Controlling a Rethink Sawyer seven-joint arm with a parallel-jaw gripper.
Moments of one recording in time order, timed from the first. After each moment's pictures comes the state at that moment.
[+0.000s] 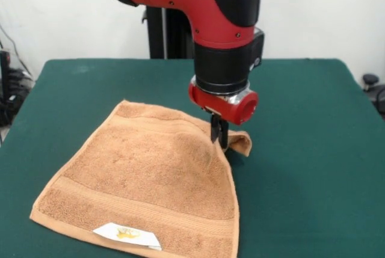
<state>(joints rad) -0.17 -0.46 -0.03 1.53 0.13 0.46 2.25</state>
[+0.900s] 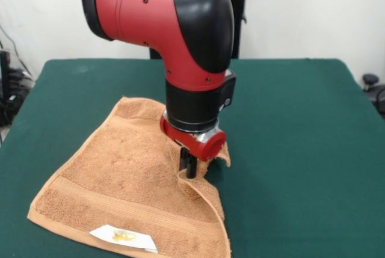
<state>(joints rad) -0.16 -0.30 -0.12 1.36 0.13 0.46 2.26</state>
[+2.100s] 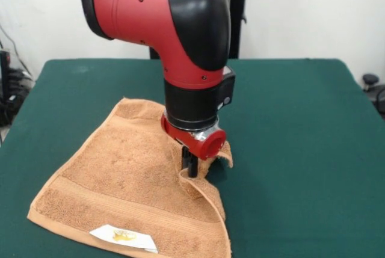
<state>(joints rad) -0.18 -0.32 -0.09 1.40 0.18 0.43 2.25</state>
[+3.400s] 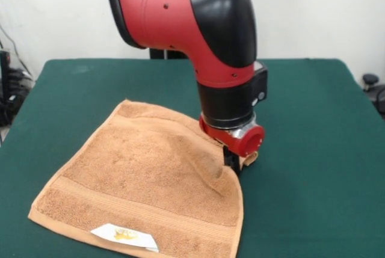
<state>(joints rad) -0.20 -0.35 0.04 1.50 0.25 0.38 2.25</state>
